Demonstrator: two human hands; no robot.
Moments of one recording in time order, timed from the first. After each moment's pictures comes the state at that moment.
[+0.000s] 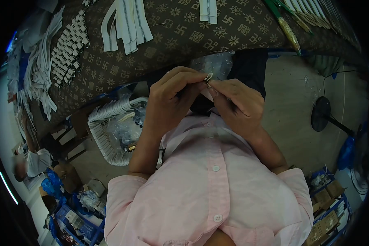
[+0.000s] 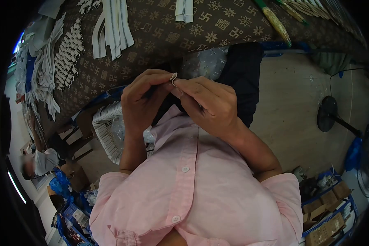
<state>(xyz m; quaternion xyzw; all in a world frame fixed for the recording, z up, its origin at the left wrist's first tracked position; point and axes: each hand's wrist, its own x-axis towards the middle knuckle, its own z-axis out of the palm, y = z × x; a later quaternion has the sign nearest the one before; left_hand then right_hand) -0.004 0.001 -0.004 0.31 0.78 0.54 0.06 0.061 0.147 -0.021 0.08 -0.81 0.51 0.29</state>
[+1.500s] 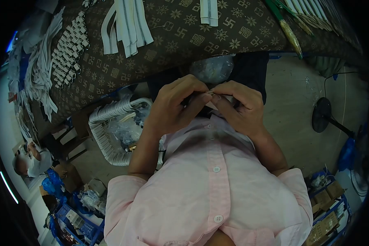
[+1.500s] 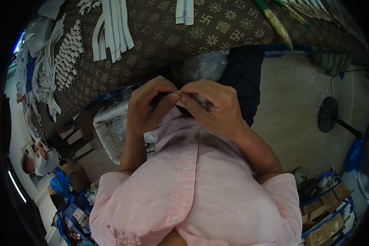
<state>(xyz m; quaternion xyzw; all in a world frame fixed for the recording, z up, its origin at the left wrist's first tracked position) -0.008 -0.001 -0.009 0.38 0.74 0.54 0.12 0.064 0.159 -0.020 0.03 -0.78 0.61 0.12</state>
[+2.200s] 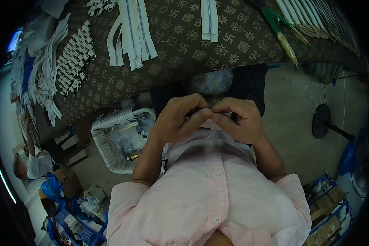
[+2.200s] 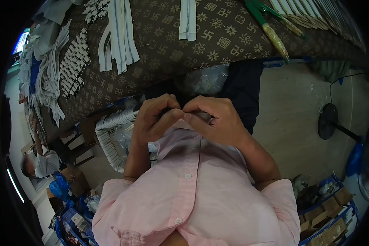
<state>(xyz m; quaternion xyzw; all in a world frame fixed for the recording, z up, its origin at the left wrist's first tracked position) -0.013 -0.006 -0.003 0.33 0.73 0.54 0.28 0.062 0.167 -0.020 0.07 -0.74 0.67 0.05</state>
